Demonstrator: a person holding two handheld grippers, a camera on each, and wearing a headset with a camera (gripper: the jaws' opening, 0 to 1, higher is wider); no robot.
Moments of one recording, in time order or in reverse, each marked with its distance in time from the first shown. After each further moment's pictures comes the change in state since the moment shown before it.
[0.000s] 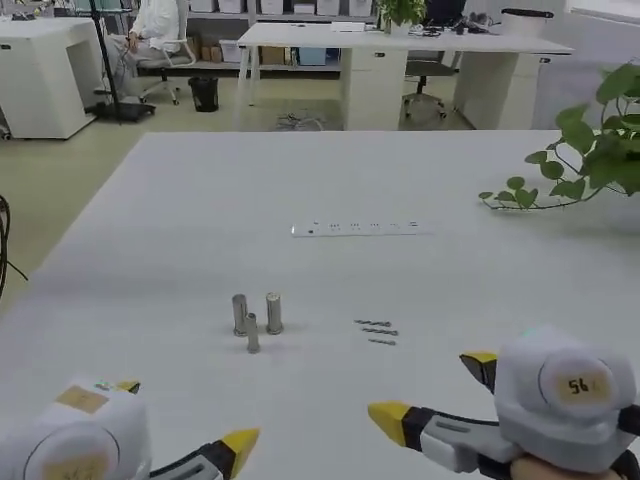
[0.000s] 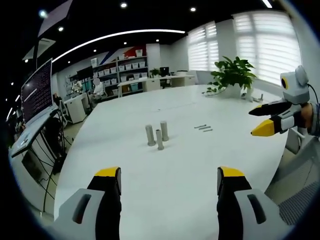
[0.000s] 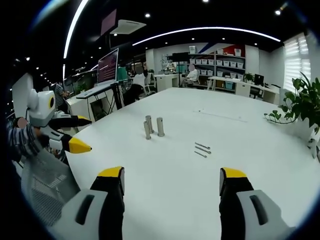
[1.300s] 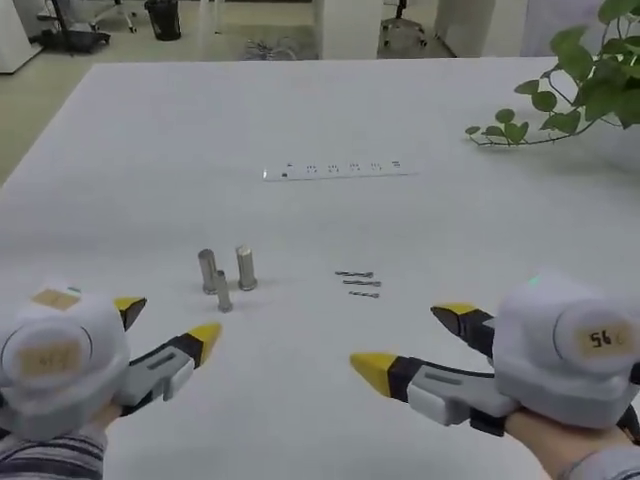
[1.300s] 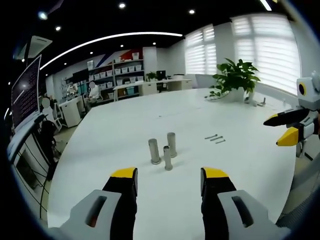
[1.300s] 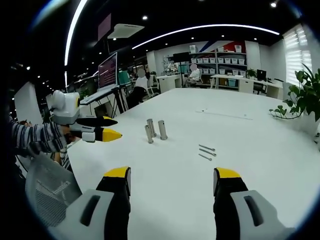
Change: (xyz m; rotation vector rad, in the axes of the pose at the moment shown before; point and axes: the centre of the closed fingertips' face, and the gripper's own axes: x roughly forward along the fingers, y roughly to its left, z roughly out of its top) left arm 0.081 0.031 0.026 0.010 -0.038 -0.039; right arm 0.016 0.000 0.007 0.050 -0.008 0.053
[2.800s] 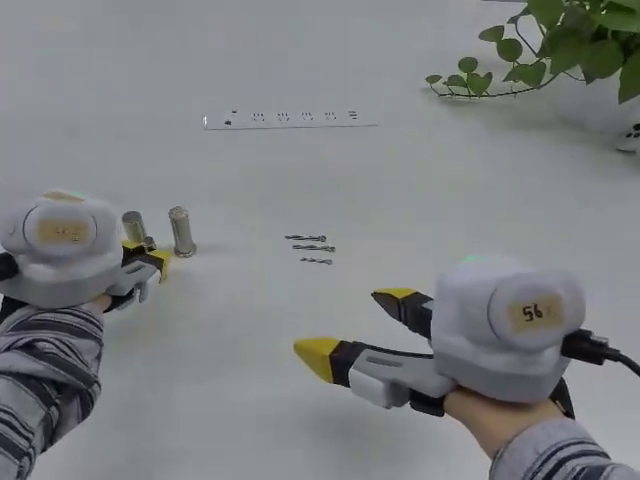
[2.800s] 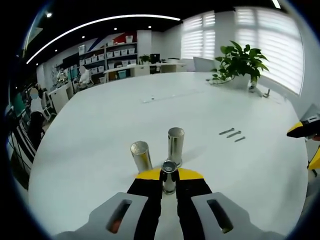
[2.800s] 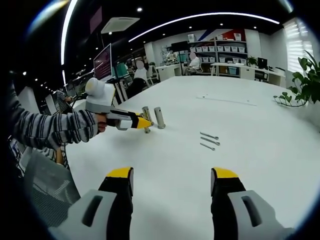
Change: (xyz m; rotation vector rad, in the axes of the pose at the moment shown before) left arm 0.109 -0.002 -0.018 -0.029 0.143 -0.076; right arm 0.028 -0.009 -0.022 0.042 0.089 0.019
